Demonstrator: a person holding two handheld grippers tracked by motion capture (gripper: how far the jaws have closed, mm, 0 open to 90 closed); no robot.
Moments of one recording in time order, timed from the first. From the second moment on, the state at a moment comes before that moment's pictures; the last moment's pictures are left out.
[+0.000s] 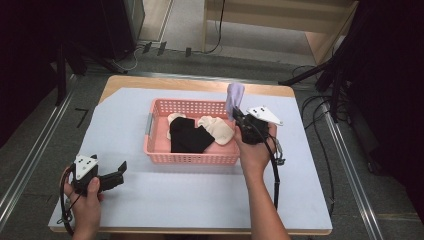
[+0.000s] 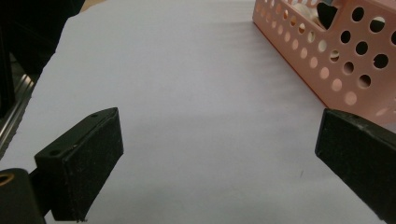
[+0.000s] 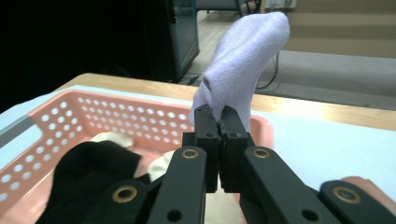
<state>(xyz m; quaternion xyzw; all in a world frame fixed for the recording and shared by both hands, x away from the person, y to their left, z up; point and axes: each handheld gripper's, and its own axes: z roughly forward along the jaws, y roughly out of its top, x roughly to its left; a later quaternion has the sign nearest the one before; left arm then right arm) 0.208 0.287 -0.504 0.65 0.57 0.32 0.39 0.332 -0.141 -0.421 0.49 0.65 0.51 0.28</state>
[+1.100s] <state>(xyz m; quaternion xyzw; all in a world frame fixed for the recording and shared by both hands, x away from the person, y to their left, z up) 0.208 0.286 -0.504 0.65 0.56 0.32 0.39 0.309 -0.238 -0.490 0.63 0.59 0.43 0.26</state>
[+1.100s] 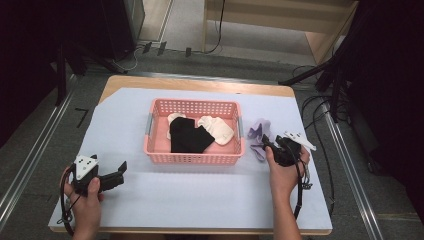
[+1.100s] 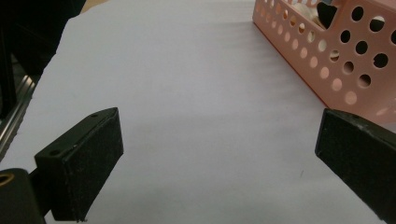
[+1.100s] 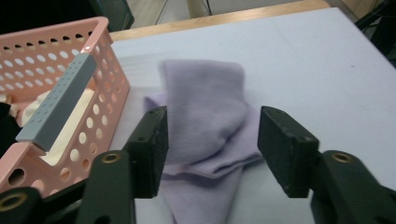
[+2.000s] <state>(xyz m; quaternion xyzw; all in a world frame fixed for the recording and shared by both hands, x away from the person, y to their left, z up) 0.207 0.287 -0.504 0.65 0.57 0.32 0.39 0.240 -0.311 -0.509 0.64 0.56 0.45 0.25</state>
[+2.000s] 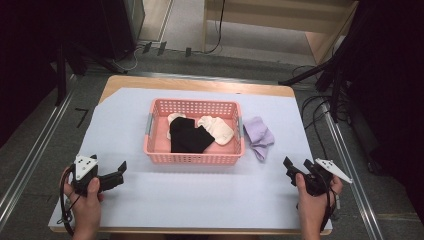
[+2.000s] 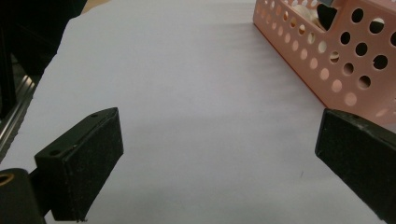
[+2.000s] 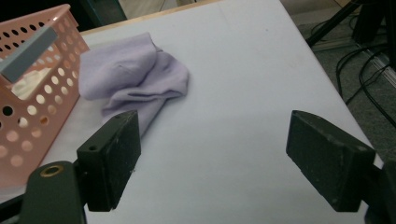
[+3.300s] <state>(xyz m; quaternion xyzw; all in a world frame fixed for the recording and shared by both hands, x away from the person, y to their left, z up) 0.207 0.287 -0.505 0.65 0.56 0.32 0.39 0.177 -0.376 -0.532 0.67 0.51 0.44 0.31</state>
